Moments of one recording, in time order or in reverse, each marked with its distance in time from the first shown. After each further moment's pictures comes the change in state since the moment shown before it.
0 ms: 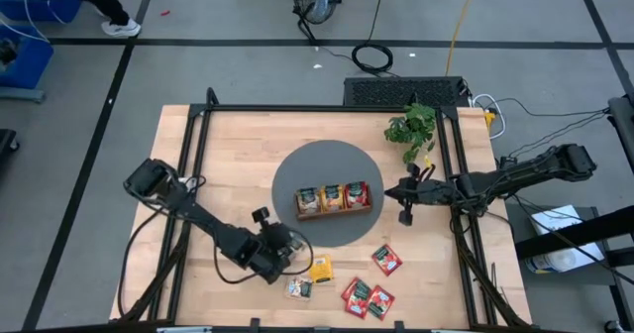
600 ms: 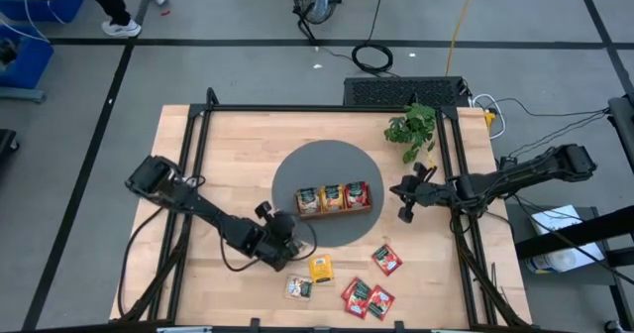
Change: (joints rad) left arm 0.082 -0.002 -0.056 0.149 0.016 -0.088; right arm -0.002 0.004 -0.055 -0.055 0.097 0.118
